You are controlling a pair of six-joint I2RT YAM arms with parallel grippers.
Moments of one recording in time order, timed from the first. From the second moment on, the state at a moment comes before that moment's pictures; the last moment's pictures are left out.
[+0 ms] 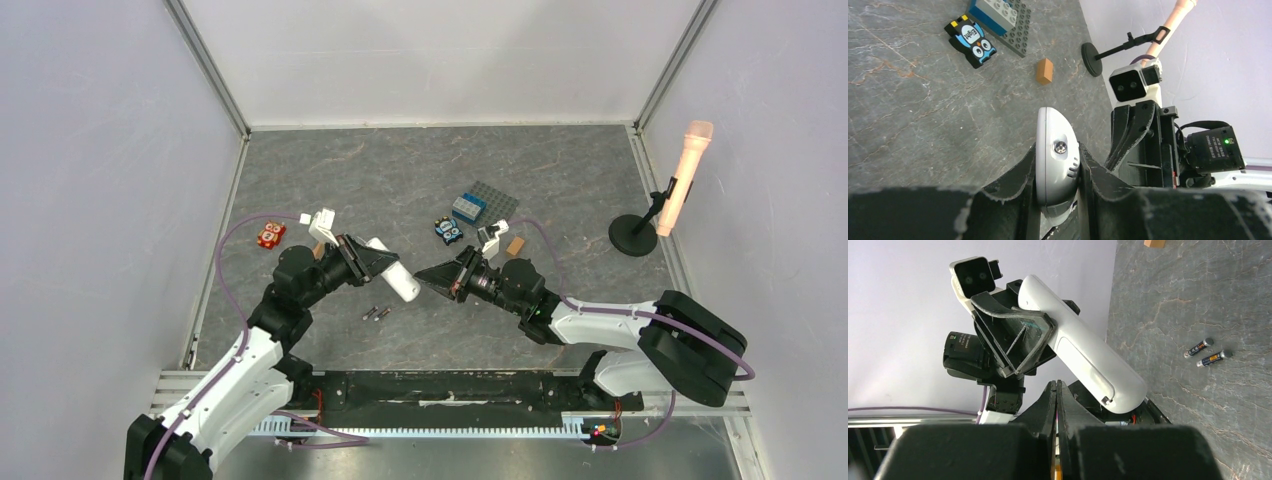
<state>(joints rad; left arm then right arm) -0.44 0.70 0.39 0.15 0.34 -0.88 0.92 1.32 0.42 0.88 -0.13 1.47</state>
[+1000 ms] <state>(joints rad) -0.44 0.68 0.39 0.13 0.29 -0.86 0.95 1.32 0.45 0.69 -0.12 1.47</state>
